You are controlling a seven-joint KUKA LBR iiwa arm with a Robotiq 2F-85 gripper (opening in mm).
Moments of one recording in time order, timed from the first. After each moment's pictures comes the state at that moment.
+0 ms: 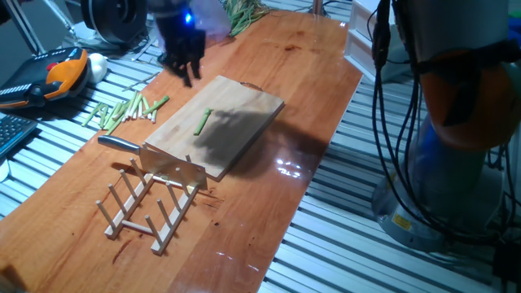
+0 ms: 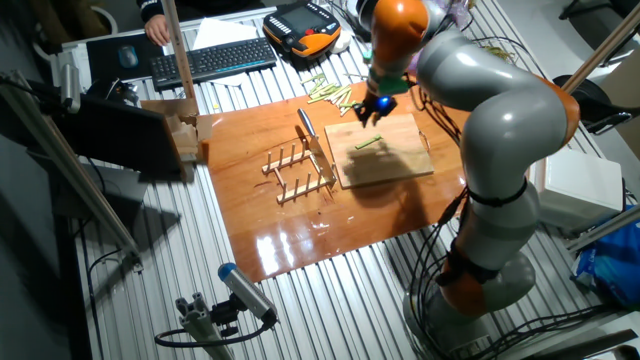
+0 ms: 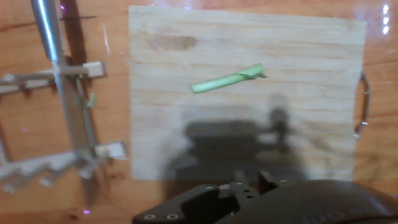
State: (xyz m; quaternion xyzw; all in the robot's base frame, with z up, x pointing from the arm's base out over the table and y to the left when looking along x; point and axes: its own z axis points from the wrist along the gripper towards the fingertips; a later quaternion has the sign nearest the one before) arm 0.559 0.053 0.209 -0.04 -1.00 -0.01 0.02
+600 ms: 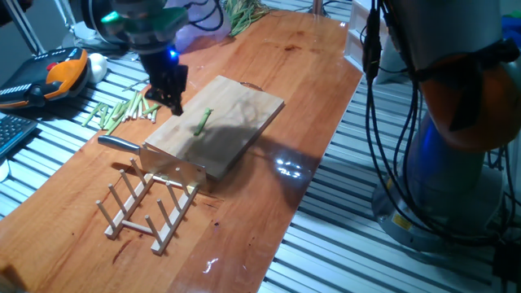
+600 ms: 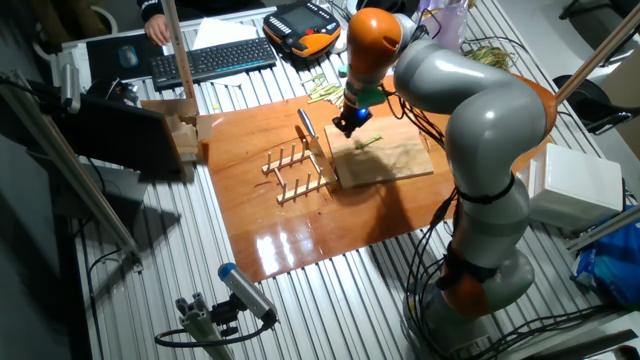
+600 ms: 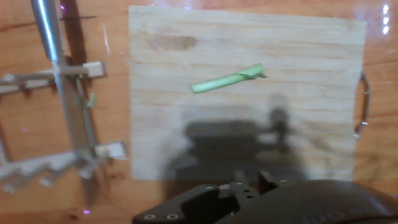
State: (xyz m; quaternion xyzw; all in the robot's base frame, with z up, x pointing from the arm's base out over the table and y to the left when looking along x) arm 0.557 0.115 0.180 0.05 -1.00 -0.04 0.03
